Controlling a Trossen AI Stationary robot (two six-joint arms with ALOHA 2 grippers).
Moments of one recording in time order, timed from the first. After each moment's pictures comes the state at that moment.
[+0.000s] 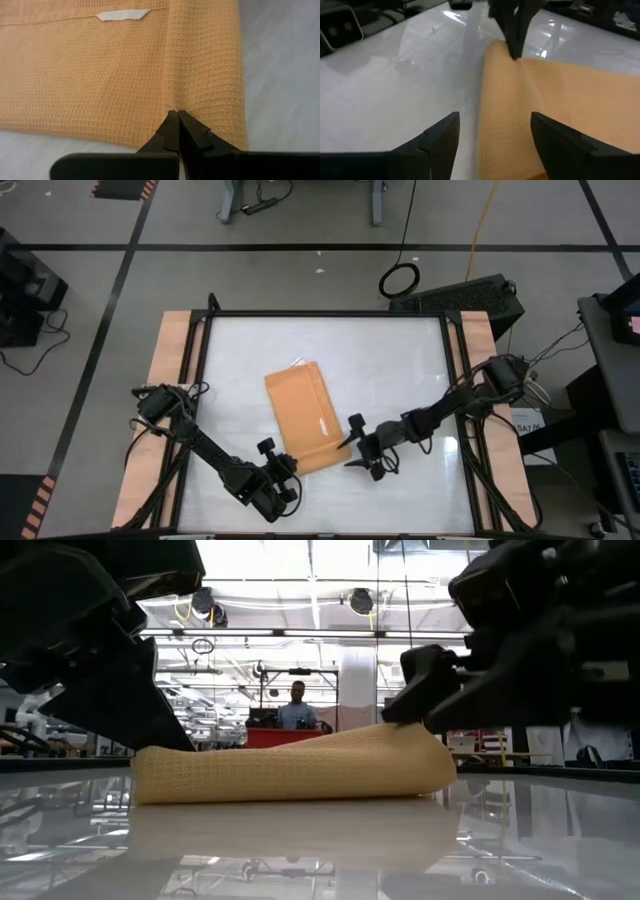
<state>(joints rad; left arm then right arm) -0.71 1.99 1.19 -0.53 -0.73 -1.01 0.37 1.78 0.55 0.82 0.03 -0.15</state>
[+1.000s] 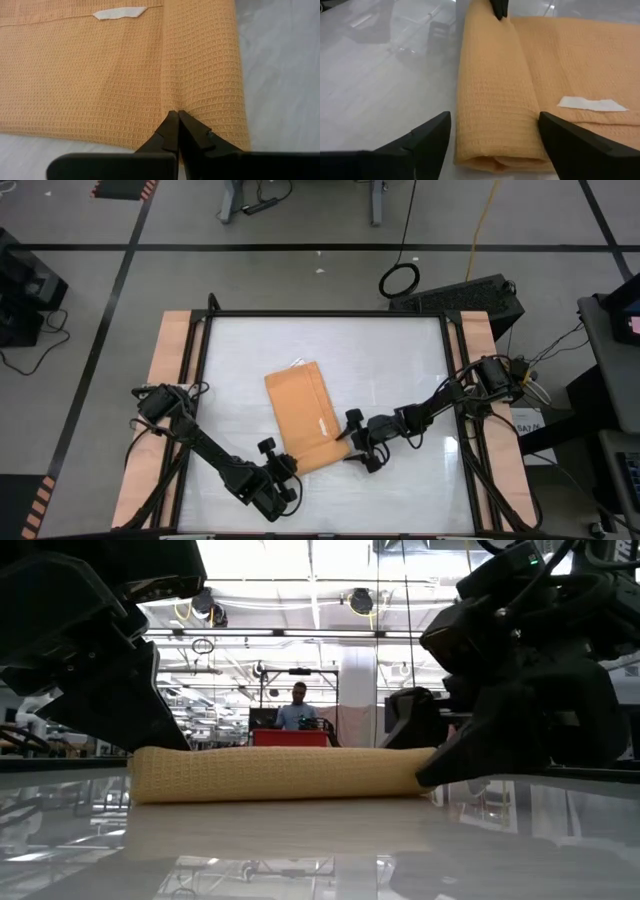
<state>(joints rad) -0.71 1.99 1.19 -0.53 -0.71 -0.99 0.29 1.86 0.57 0.78 -0.03 -0.09</state>
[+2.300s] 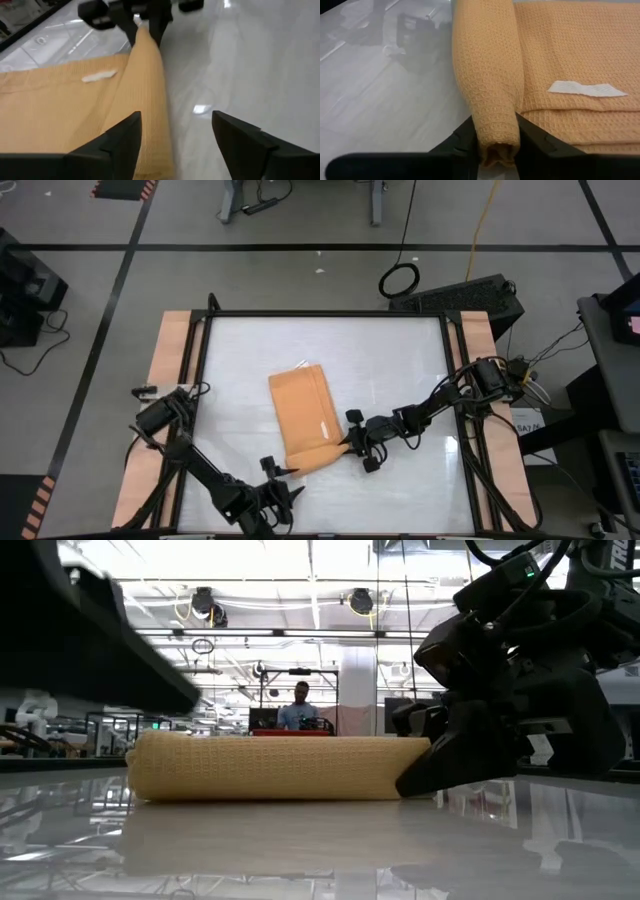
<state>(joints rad) -0.85 2.05 1.19 -0.23 -1.00 -0.78 0.29 1.91 0.57 0.78 -0.03 0.00</state>
